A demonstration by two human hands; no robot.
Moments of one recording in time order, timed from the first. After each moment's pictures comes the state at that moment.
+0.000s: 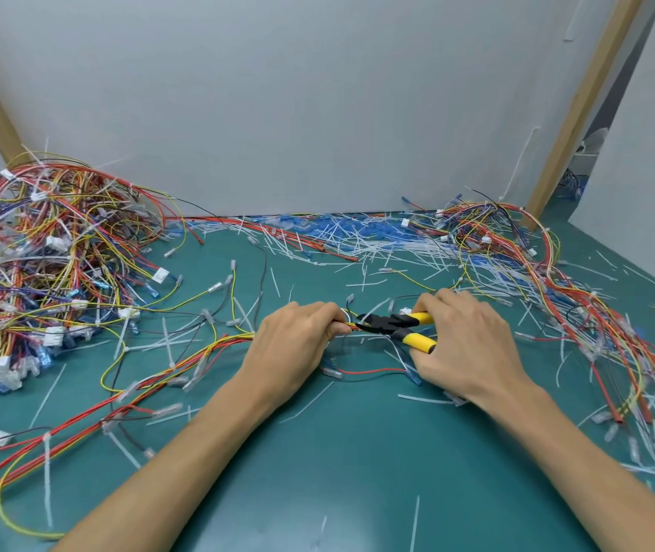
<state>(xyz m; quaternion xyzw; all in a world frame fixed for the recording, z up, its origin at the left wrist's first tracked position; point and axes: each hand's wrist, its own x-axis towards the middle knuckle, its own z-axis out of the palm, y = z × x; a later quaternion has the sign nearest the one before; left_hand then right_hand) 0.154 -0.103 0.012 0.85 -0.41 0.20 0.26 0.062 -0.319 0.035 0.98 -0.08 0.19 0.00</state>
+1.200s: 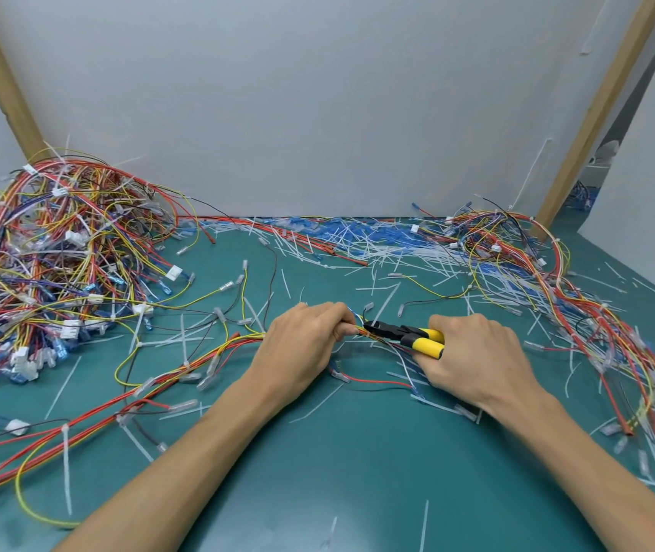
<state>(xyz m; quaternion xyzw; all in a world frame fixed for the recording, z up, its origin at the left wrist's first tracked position) 0.153 -0.100 0.015 0.84 -0.41 0.22 0.28 0.065 -0.323 0.031 0.98 -0.10 0.14 0.05</state>
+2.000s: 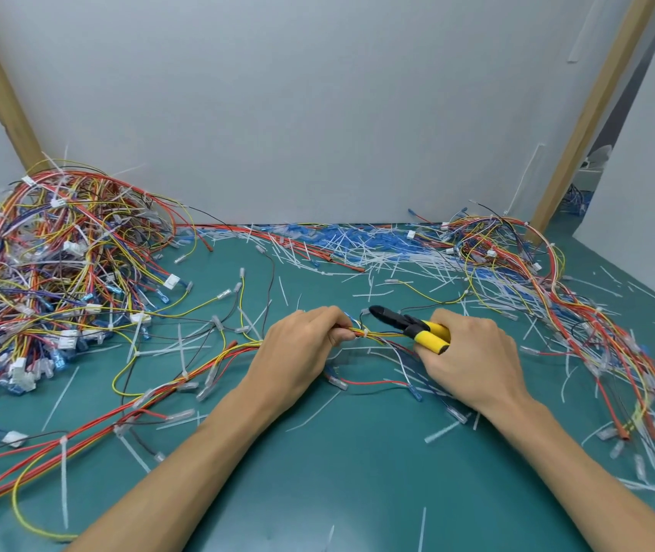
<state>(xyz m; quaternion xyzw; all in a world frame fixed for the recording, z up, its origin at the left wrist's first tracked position) 0.150 -0.099 0.019 0.84 -0.39 0.17 0.33 0.065 -0.320 0.030 0.96 -0.13 0.23 -0.10</state>
